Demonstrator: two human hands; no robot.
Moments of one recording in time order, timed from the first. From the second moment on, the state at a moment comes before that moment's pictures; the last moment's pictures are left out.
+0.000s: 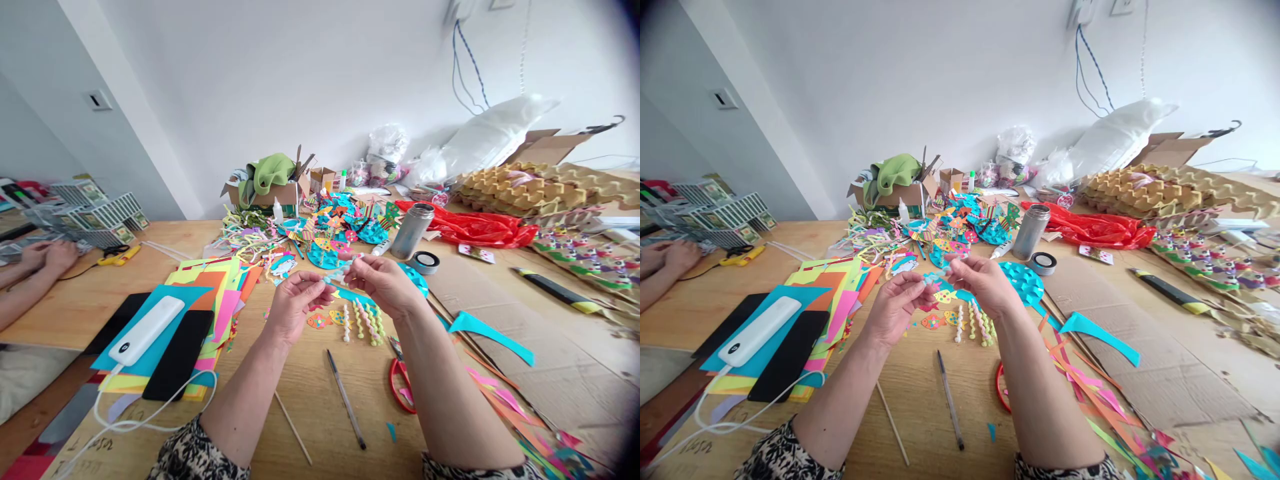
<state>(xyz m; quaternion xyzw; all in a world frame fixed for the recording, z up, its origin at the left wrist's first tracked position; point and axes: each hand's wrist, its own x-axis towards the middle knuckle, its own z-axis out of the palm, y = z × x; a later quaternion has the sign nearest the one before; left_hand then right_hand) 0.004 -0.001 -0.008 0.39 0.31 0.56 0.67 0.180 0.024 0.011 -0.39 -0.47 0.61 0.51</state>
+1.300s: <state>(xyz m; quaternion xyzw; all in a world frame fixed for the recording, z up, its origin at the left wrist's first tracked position) 0.001 -0.010 -0.005 0.56 0.31 0.56 0.53 0.153 0.016 0.003 -0.22 -0.47 0.75 0.41</state>
